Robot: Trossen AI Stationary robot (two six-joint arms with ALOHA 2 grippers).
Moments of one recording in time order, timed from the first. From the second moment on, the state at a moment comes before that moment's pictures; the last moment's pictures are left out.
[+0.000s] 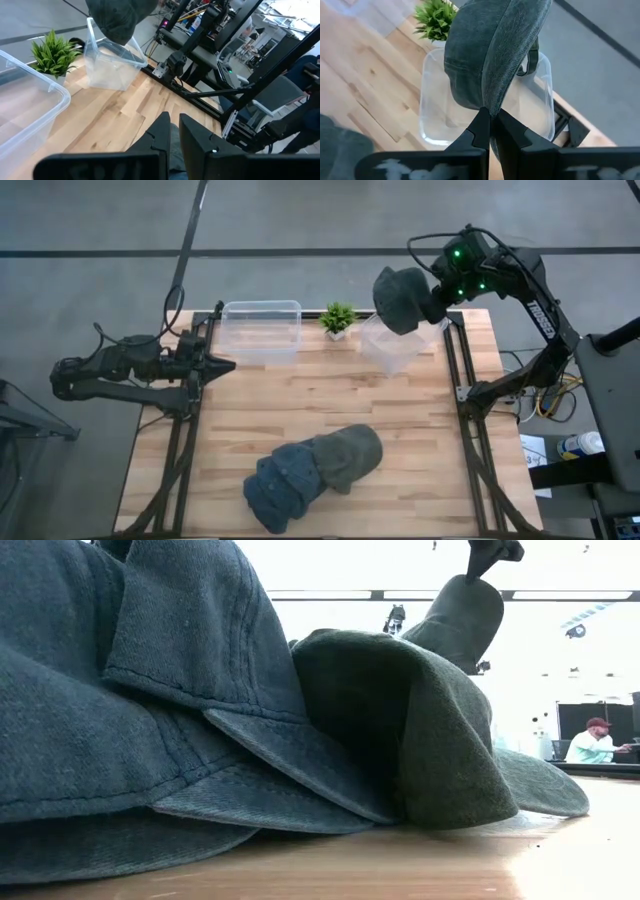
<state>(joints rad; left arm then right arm) -0.03 0.53 0.84 -0.58 -0.16 -0.58 -0.72 1.41 1.97 -1.57 0.05 0.08</state>
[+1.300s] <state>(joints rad) -0.03 0.53 0.84 -0.58 -0.16 -0.44 -0.72 1.42 1.97 -1.57 0.17 -0.46</state>
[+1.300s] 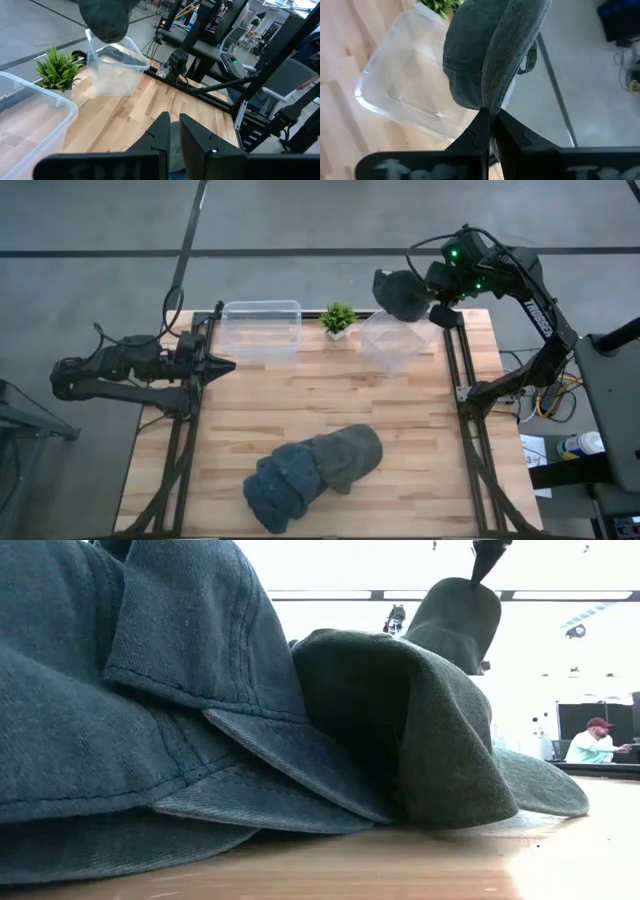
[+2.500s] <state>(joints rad) -0.03 0.53 0.81 -0.58 -0.21 -0.39 -0.70 1.41 1.70 -1.57 0.20 -0.67</state>
